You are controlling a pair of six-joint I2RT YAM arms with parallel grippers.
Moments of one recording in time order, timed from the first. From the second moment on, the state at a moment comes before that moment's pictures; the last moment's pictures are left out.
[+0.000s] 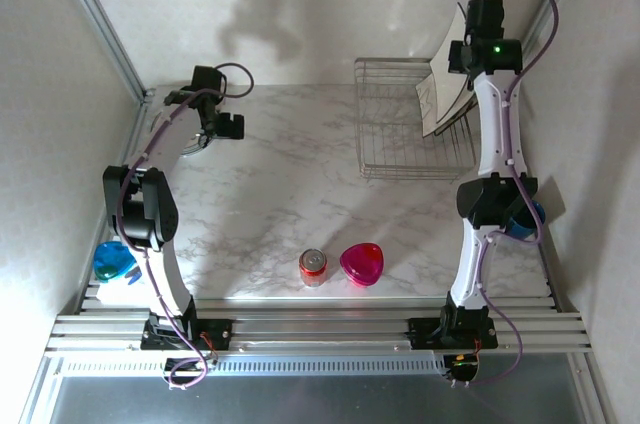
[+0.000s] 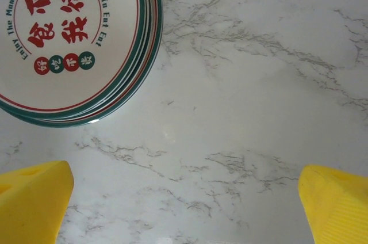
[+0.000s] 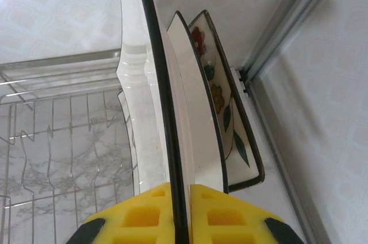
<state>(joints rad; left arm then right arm) -0.09 1.94 1.74 -0.87 -0.14 -0.11 0.05 2.15 2.63 -1.16 0.28 0.07</state>
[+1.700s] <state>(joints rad) -0.09 1.94 1.76 -0.78 0.15 -0.14 0.05 1.66 0.97 0.56 -0.71 1.19</state>
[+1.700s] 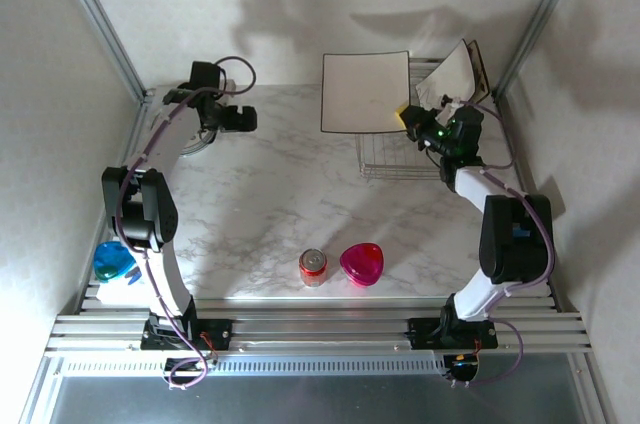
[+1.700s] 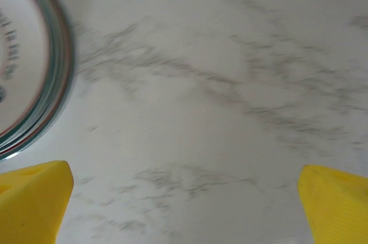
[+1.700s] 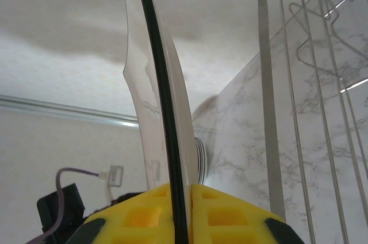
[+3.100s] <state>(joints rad) -0.10 2.01 1.45 0.14 1.04 -0.75 0.24 1.90 1.20 0.55 -0.83 1.18</state>
